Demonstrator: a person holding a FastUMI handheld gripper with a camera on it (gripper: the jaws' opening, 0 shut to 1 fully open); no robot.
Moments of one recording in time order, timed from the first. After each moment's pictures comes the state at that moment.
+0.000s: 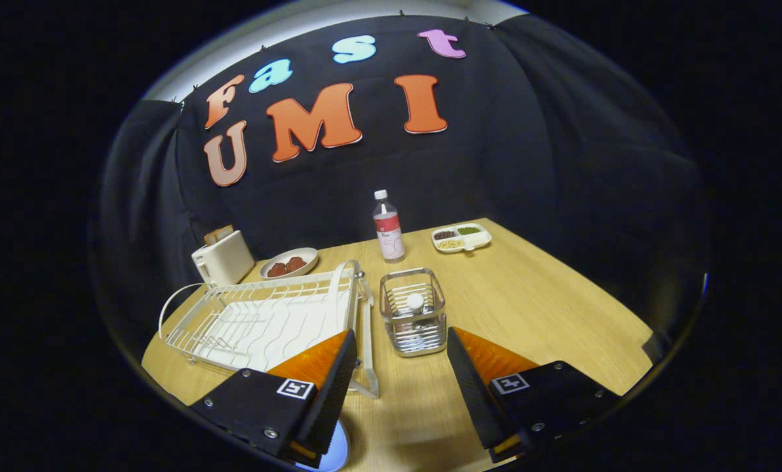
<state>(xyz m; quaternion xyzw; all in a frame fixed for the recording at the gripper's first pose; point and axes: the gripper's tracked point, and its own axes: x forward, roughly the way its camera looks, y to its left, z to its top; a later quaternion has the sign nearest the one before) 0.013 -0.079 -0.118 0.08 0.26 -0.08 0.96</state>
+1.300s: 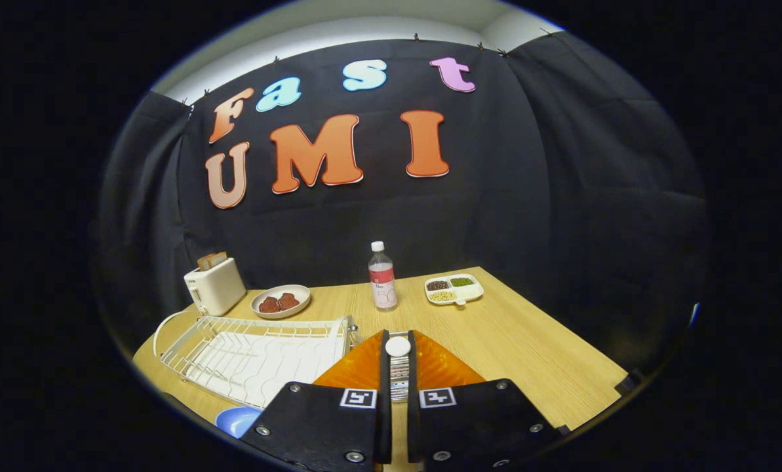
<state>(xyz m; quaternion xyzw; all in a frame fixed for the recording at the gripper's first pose) 0.039 -0.080 -0.041 0.05 0.19 -0.08 0.98</state>
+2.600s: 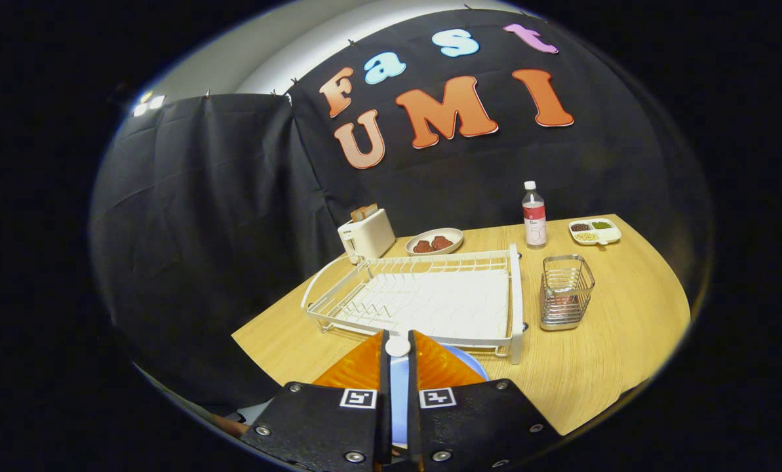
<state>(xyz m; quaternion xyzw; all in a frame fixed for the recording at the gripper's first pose) -0.070 0.088 -0.071 0.13 0.28 0.22 0.93</state>
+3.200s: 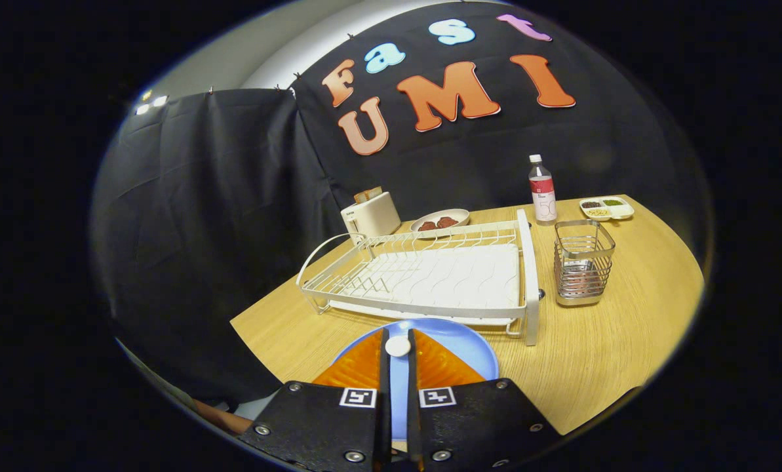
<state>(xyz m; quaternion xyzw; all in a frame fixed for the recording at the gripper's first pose) -0.081 0.088 -0.120 0.14 0.28 0.24 0.92</state>
